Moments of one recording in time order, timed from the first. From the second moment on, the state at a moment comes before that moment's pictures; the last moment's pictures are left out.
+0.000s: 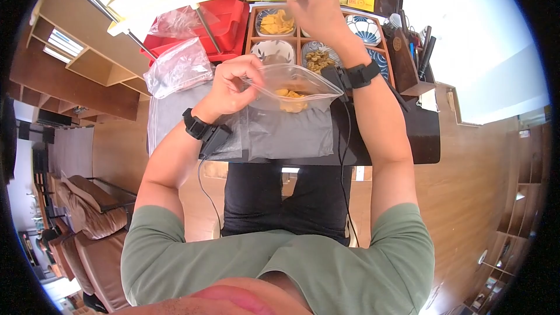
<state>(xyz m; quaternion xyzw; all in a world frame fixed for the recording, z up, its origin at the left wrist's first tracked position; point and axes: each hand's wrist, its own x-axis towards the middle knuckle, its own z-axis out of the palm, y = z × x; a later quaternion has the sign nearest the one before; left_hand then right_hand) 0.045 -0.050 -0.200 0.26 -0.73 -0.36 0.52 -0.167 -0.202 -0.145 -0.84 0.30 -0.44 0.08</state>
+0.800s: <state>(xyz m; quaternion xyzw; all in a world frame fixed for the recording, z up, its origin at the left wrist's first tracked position) 0.044 -0.054 -0.205 0.26 -0.71 -0.35 0.55 -0.248 -0.138 -0.109 -0.64 0.17 -0.49 0.56</state>
